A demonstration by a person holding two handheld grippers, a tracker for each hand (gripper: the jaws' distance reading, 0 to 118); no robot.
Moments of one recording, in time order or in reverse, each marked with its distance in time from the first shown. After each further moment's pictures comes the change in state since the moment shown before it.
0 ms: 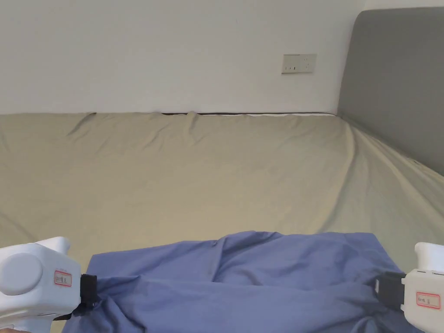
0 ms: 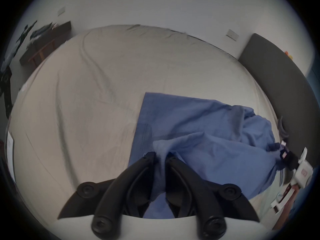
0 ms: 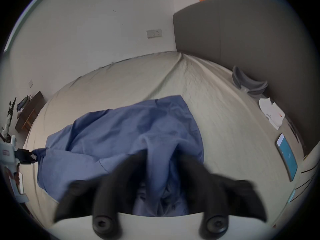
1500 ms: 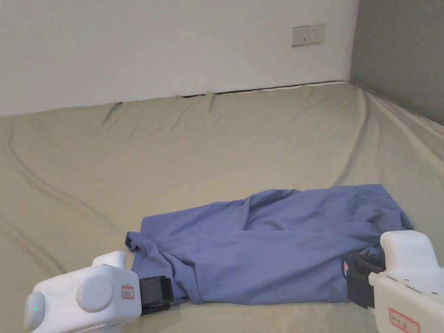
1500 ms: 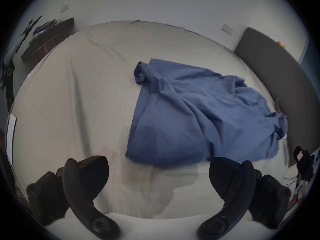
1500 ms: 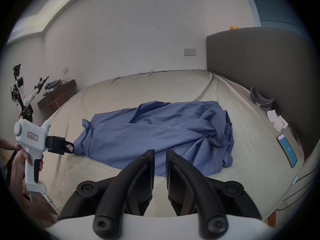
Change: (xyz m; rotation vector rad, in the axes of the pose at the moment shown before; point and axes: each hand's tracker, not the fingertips) left arm -0.012 -0.088 0.049 -0.016 0.004 -0.065; right arm -0.084 -0.100 0.141 0.169 0.209 0.165
